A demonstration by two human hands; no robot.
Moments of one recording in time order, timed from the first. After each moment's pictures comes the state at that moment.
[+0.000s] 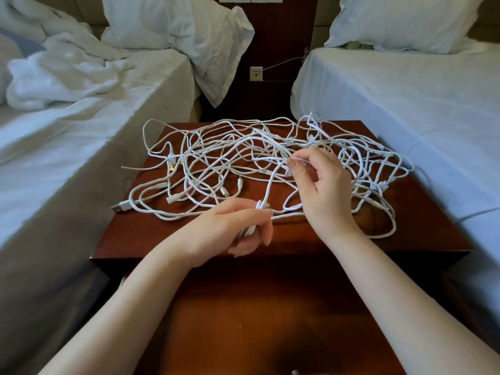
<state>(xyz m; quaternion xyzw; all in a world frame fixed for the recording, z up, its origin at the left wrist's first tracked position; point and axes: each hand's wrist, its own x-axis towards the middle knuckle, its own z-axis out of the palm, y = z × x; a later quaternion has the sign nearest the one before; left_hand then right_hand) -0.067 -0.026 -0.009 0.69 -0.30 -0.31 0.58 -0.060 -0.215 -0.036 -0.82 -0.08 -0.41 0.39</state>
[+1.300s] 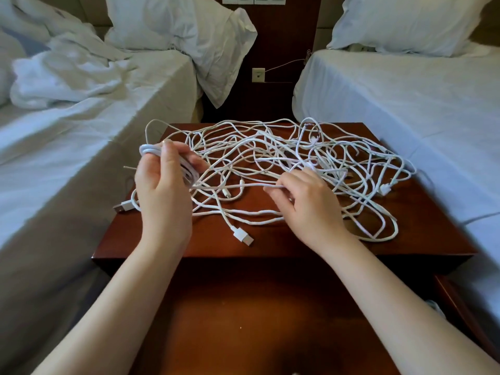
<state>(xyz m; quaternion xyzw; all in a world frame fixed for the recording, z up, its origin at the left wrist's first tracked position) -0.049 -0.016 -0.006 0.58 -0.08 0.24 0.78 -0.062 -0.204 -0.050 -0.91 -0.12 -0.35 0.21</state>
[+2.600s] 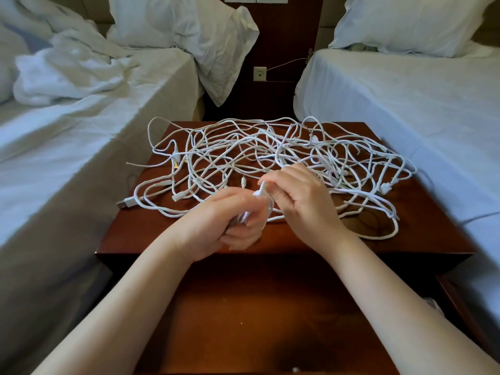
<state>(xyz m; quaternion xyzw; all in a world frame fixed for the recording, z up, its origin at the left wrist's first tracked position) -0.065 -0.020 -0.004 0.58 -0.33 -0.35 0.65 -0.064 -0.200 -0.042 -0.86 -0.22 -0.36 0.29</state>
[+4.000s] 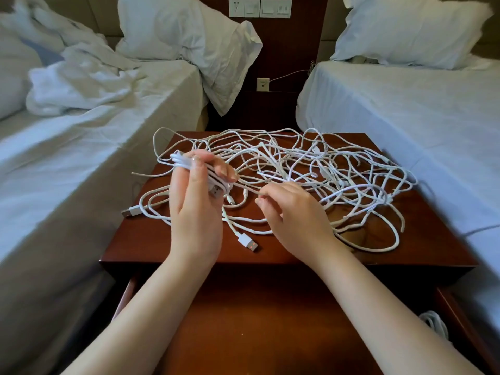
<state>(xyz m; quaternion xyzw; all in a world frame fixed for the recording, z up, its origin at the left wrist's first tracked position) -0.073 -0.039 0.004 0.44 -0.19 0.14 0.87 -0.068 -0.184 -0.042 -0.92 -0.14 -0.27 0.26</state>
